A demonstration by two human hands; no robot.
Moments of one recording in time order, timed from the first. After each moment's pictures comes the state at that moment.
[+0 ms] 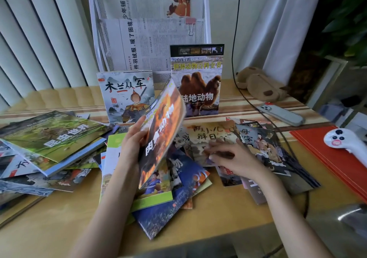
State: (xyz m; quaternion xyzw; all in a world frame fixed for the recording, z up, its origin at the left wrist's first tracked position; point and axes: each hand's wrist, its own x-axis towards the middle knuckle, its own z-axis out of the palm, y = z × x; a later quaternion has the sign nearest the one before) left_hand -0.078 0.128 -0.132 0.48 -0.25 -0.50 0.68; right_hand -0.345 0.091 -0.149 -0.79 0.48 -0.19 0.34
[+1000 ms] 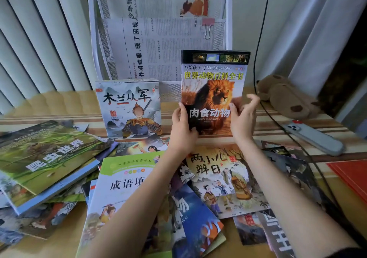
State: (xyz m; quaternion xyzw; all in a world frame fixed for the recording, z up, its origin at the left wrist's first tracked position) left_hand -0.125 -0.015 -0.142 0.66 -0.59 -0.18 0.43; right_hand -0.275 -0.108 -0.147 -0.60 0.54 -0.57 0.12
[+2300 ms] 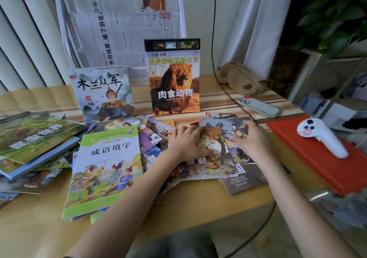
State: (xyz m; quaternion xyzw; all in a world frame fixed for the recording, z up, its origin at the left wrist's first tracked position) left_hand -0.218 0.070 -0.153 0.62 -0.77 -0.13 0.06; right_hand -0.424 0.052 -0.157 -0.64 0.70 -0.29 0.11
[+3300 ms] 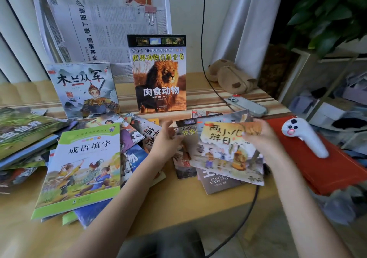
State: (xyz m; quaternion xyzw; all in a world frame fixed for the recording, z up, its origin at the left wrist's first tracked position) left_hand -0.229 0.088 -0.156 0.60 -0.52 -0.40 0.45; right_hand -0.481 0.055 -0.137 -0.50 0.67 -0.42 0.35
